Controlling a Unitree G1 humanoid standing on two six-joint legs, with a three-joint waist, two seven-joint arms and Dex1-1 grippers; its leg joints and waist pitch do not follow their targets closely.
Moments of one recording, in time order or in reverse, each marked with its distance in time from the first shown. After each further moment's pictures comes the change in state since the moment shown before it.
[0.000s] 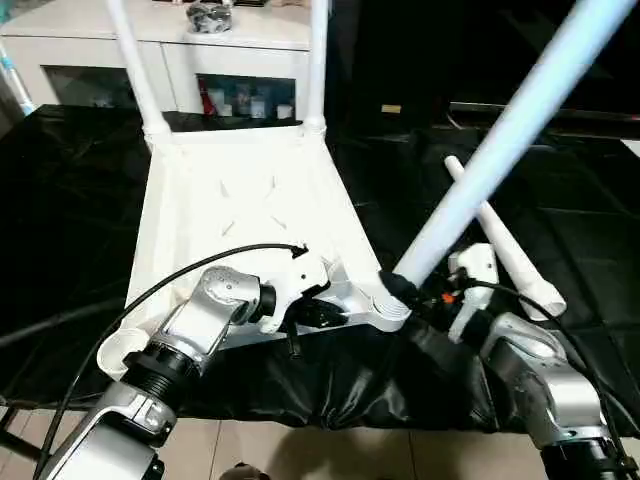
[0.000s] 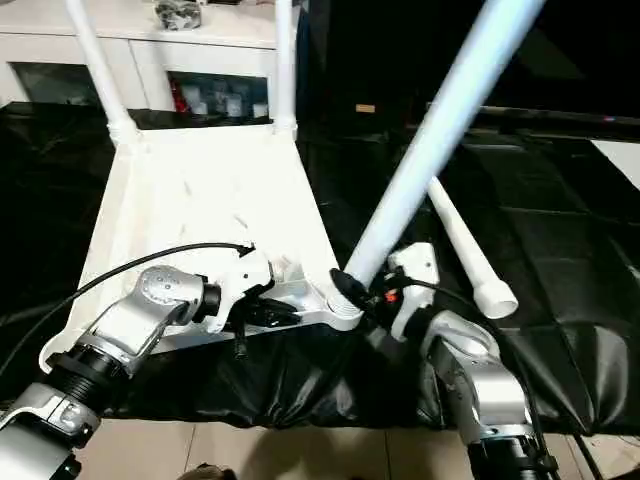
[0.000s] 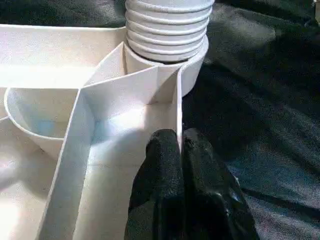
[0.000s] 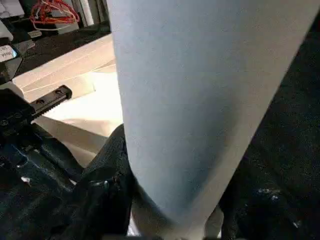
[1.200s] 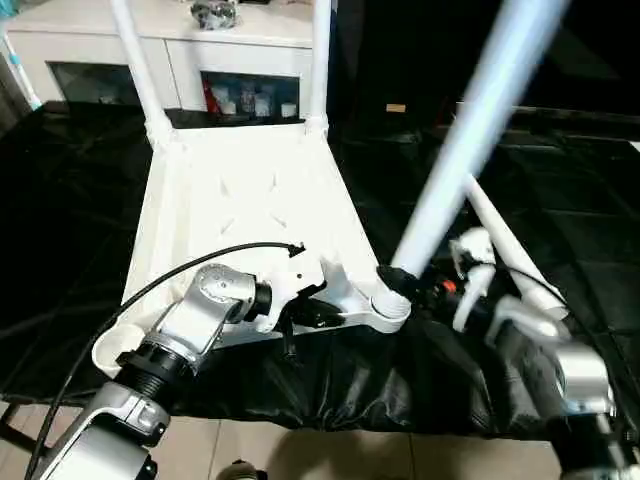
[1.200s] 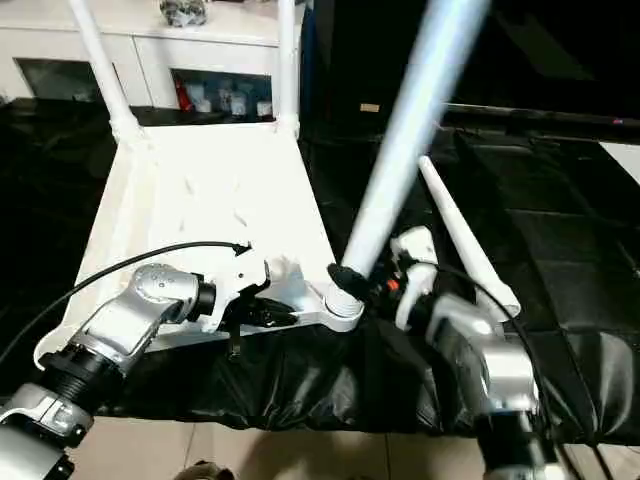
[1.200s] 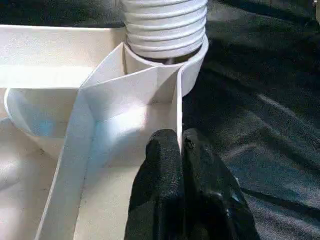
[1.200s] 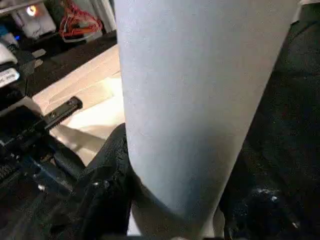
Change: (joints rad) left arm 0.002 0.013 -0.009 -0.029 -0.013 0.003 -0.019; right arm -0.048 -0.018 -0.061 0.052 0.110 0.110 0.091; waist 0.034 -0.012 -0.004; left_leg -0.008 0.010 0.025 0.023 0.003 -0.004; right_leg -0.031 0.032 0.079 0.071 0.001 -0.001
